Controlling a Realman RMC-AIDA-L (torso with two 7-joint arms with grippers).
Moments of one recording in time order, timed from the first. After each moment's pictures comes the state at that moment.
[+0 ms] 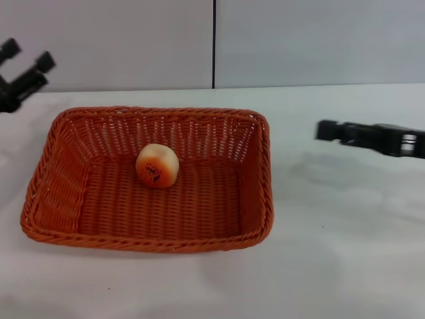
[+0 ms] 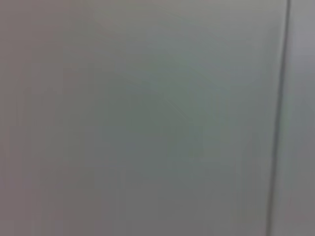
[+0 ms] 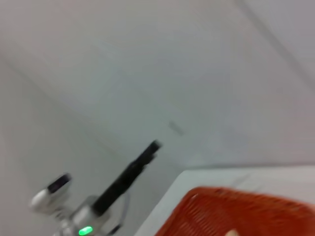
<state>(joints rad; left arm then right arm) -0.32 -2.06 -2.61 -0.55 1.48 -1.43 2.09 0.47 2.07 -0.61 -0.72 1.23 1.79 -1.23</state>
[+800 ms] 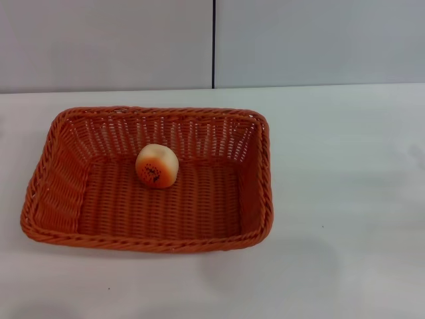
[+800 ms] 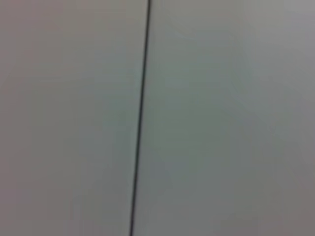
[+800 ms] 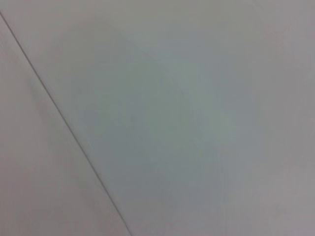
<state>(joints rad) -0.21 -2.06 -2.88 -0.67 1.46 -1.45 2.08 0.31 2.08 -0.02 -0.73 1.16 1.78 -1.64</state>
